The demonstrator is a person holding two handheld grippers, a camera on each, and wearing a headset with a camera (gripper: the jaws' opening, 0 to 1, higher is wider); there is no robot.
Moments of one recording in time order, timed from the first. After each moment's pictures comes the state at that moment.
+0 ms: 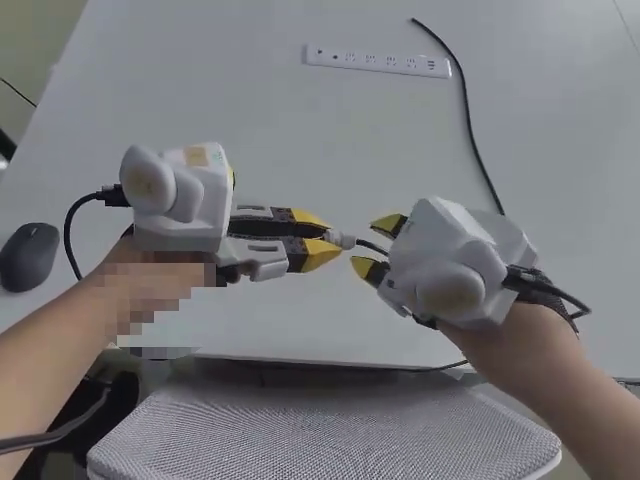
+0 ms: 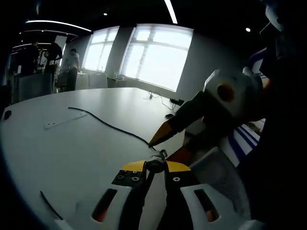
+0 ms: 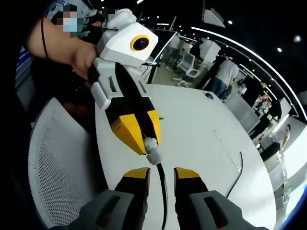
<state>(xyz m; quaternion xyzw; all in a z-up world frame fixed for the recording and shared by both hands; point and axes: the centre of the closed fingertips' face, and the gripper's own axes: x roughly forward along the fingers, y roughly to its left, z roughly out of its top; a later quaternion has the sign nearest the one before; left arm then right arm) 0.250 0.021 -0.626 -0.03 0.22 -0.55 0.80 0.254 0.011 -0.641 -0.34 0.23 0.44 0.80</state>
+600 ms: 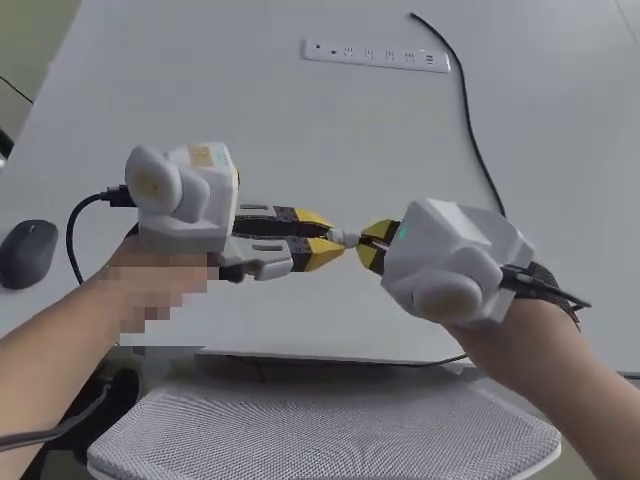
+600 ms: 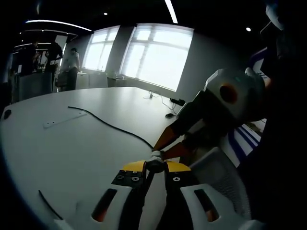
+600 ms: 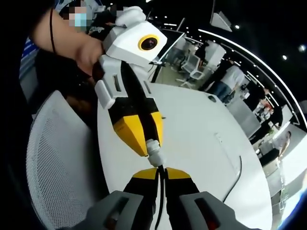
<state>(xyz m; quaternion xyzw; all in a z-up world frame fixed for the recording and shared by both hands) 0.250 0.018 -0.628 -0.03 0.22 -0.55 0.80 0.255 0.008 -0.645 -0.35 0.22 0.45 0.79</state>
